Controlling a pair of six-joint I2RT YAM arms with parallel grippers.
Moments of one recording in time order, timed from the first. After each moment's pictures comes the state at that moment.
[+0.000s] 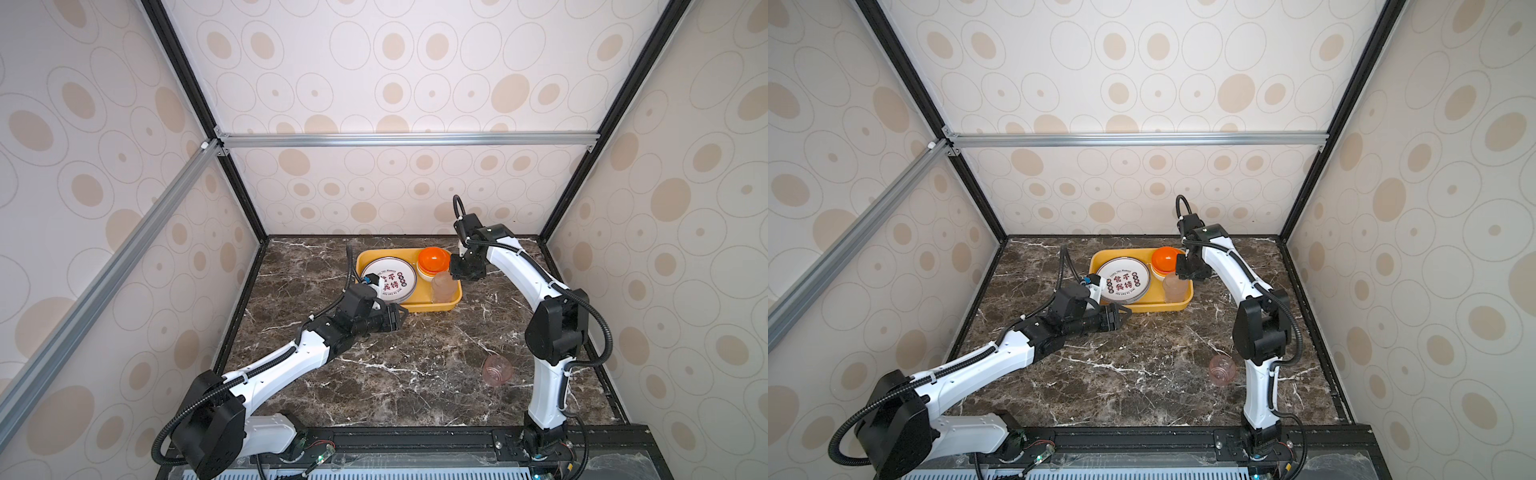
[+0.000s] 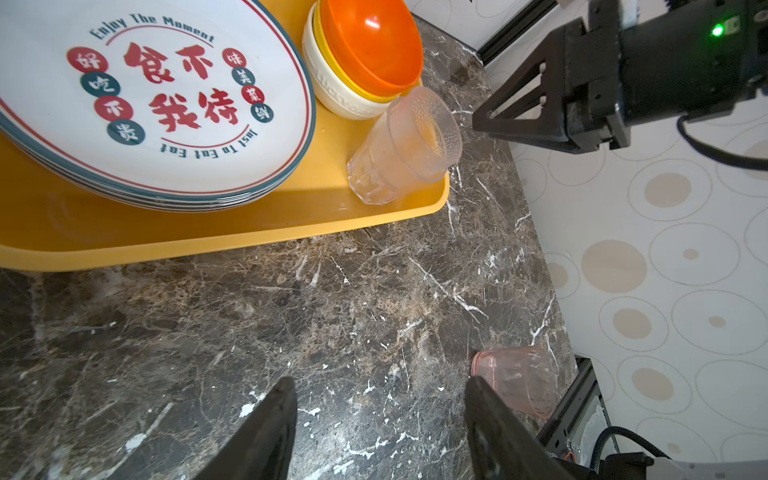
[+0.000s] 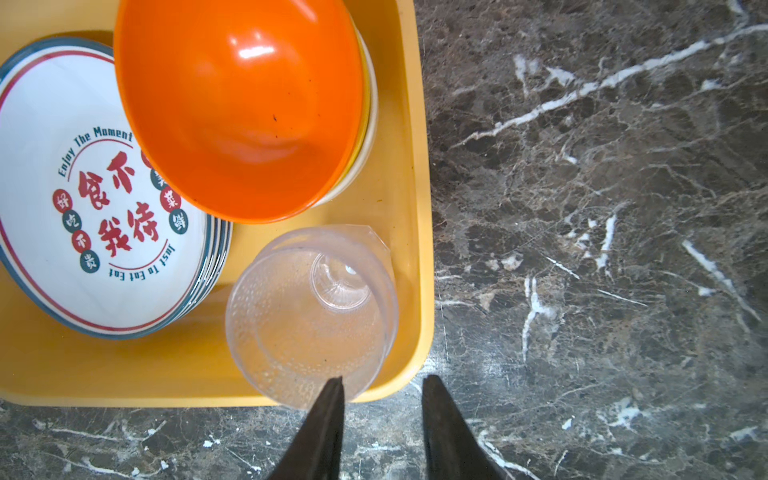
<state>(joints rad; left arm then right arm) -0.67 1.28 0.83 -0.14 0.17 -0.71 0.34 1.99 1.90 -1.15 0.02 0.42</state>
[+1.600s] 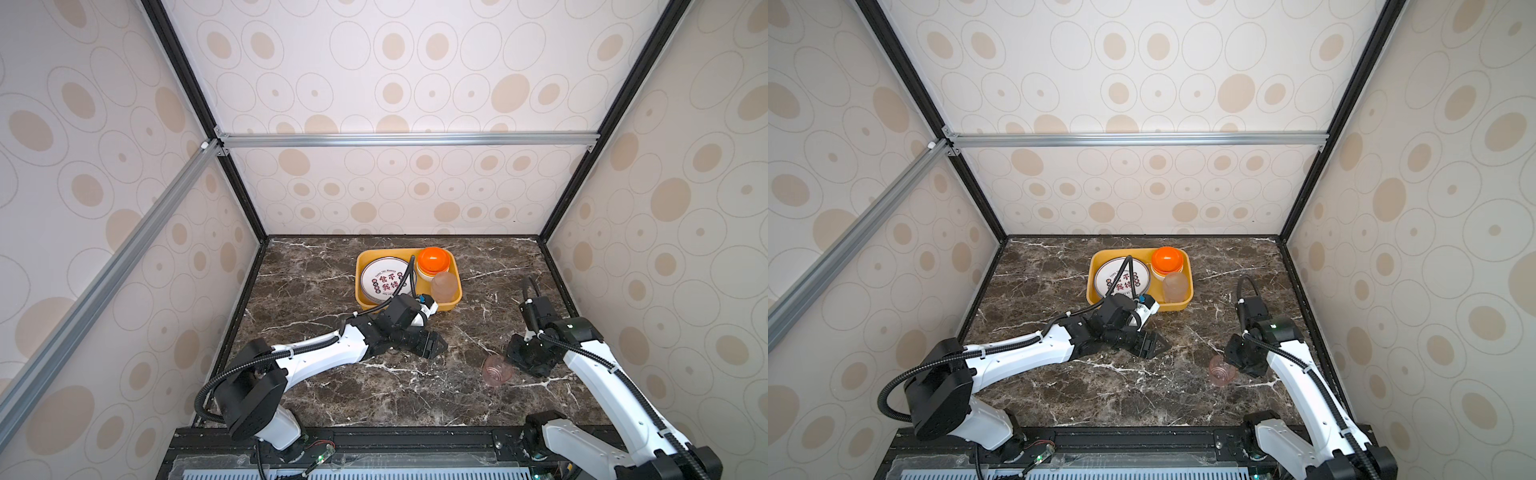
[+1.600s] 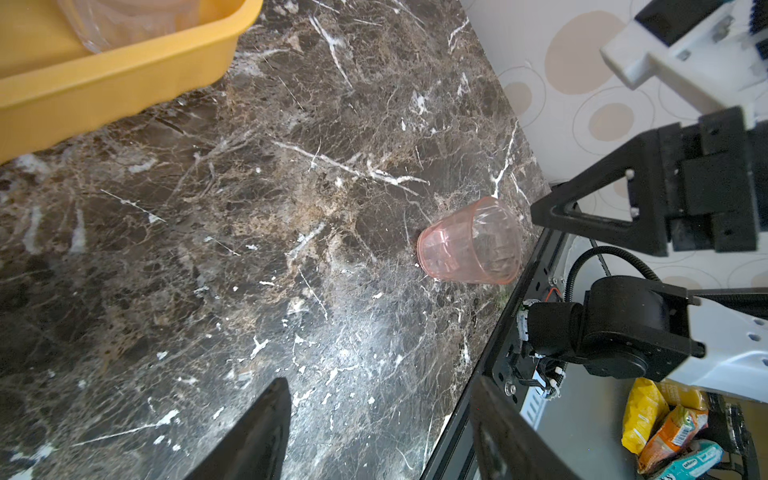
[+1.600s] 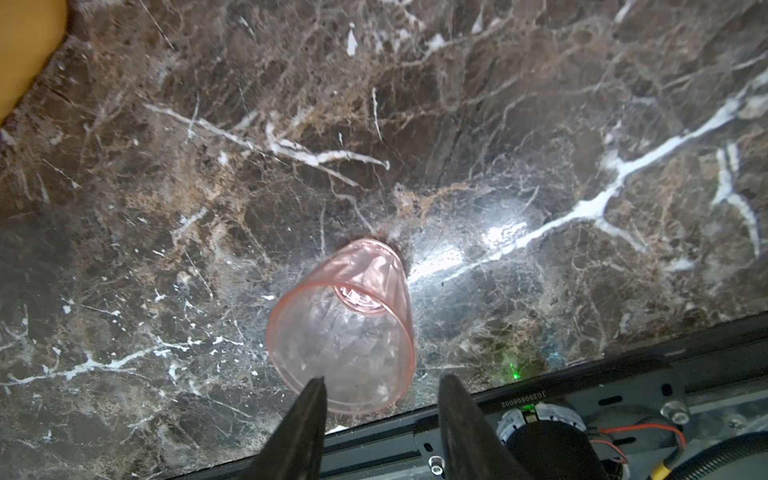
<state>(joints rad) -0.91 1.53 1.00 -0.20 0.34 -0.51 0.17 0.98 0.84 -1.24 -0.05 0.71</state>
